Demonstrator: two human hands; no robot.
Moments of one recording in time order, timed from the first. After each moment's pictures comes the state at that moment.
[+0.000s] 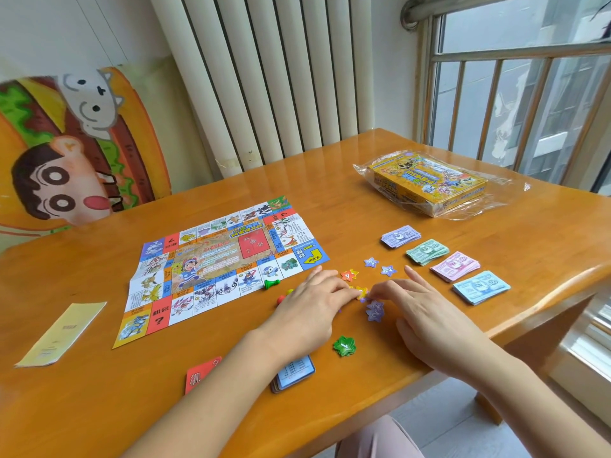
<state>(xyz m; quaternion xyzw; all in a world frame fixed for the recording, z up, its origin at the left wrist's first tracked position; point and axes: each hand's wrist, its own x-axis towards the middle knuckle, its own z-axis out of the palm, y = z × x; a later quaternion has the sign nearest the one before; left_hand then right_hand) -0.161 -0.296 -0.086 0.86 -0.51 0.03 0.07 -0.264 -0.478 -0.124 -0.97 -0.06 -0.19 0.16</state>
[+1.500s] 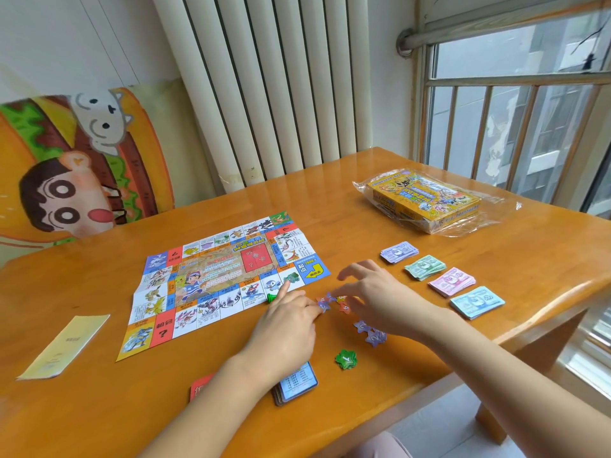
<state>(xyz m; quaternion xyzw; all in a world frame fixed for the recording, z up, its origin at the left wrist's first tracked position) -0.161 -0.273 -0.082 0.90 -0.42 0.09 0.05 -0.200 -0.459 -0.093 -0.98 -0.09 -0.10 0.11</state>
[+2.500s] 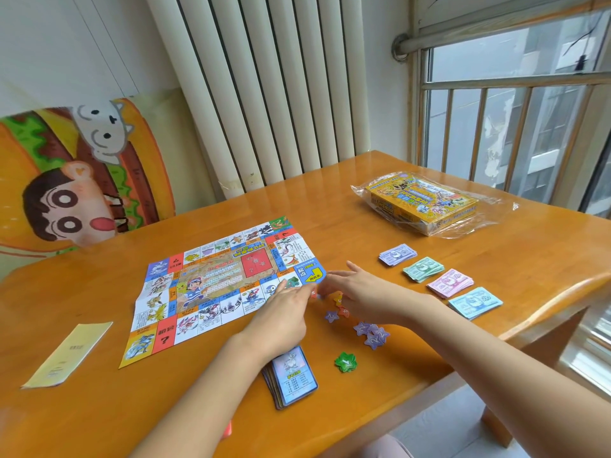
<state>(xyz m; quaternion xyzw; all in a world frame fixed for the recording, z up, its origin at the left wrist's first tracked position) -0.139 -0.279 -0.074 0.92 -0.38 0.00 0.10 -0.181 -0.456 -0.080 -0.97 -0.15 0.02 0.20</state>
